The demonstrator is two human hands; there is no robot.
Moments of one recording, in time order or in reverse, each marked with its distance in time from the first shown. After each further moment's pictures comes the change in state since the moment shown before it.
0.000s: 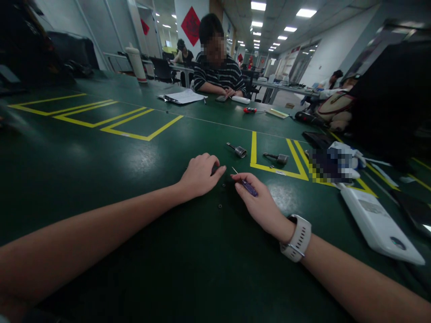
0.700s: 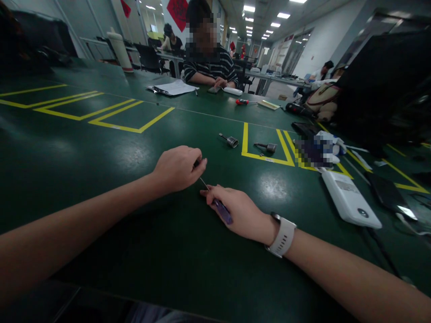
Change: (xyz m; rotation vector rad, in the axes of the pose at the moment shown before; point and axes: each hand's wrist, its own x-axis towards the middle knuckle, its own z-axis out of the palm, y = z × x) left_hand -0.031 0.010 -0.043 0.261 0.041 0.122; right_hand -0.038 -0.011 0.010 -0.337 -0.410 -0.457
